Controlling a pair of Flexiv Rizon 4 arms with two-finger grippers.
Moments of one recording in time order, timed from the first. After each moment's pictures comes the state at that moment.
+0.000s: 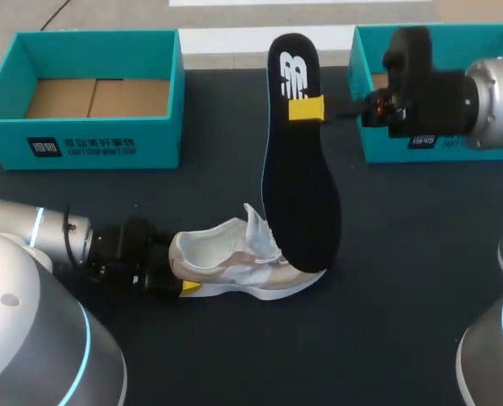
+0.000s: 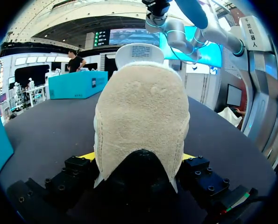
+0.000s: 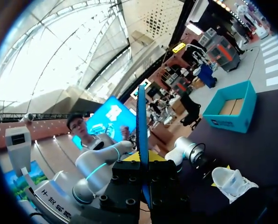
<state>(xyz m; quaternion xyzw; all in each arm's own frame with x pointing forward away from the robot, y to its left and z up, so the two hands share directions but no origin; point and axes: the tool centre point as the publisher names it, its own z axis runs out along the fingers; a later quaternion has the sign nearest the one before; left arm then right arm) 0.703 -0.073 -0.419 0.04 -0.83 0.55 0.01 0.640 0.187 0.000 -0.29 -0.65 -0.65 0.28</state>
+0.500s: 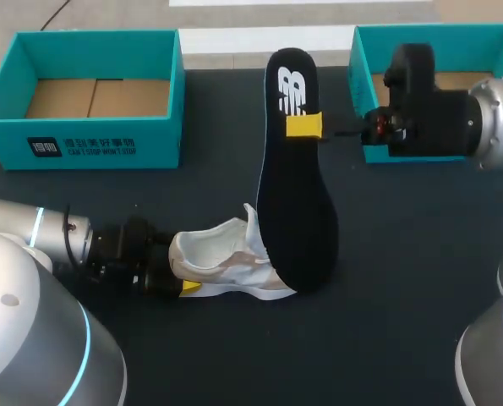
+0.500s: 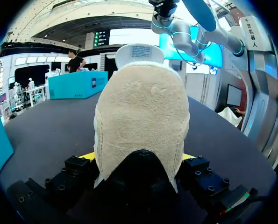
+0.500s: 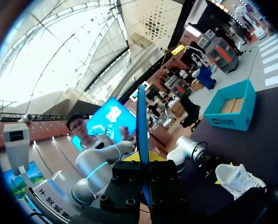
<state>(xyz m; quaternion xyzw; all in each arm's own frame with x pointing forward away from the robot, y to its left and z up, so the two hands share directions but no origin) 0.703 -0.073 -0.419 0.04 -0.83 0.55 0.01 0.618 0.190 -0.002 -0.30 -0.64 -0.65 0.27</state>
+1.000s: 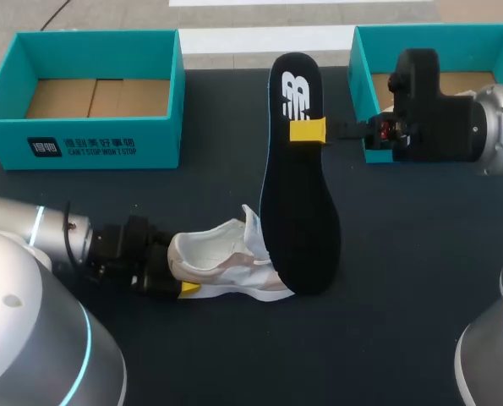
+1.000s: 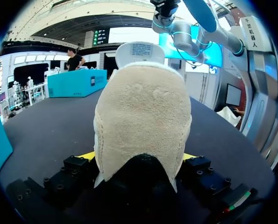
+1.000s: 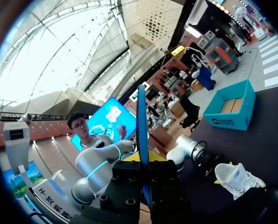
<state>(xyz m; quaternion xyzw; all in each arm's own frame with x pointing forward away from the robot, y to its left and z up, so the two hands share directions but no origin) 0.700 -0.070 -0.420 0.04 -0.84 0.54 0.02 0.614 0.187 -0.003 -0.30 -0.64 -0.66 0.27</state>
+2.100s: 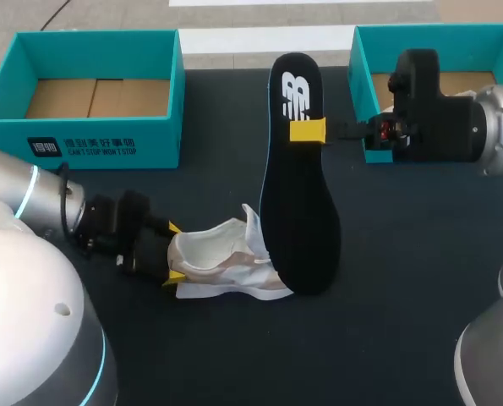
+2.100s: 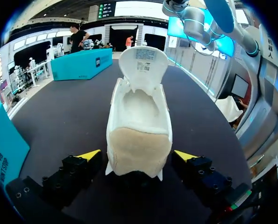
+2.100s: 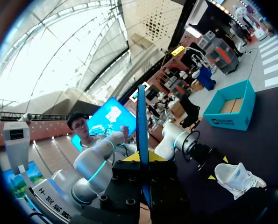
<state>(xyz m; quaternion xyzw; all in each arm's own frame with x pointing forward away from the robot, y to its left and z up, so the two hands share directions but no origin) 0.699 -0.042 -0.378 0.07 -0.91 0.42 0.02 0.614 0.187 -0.003 -0.30 -0.64 -0.66 0.27</state>
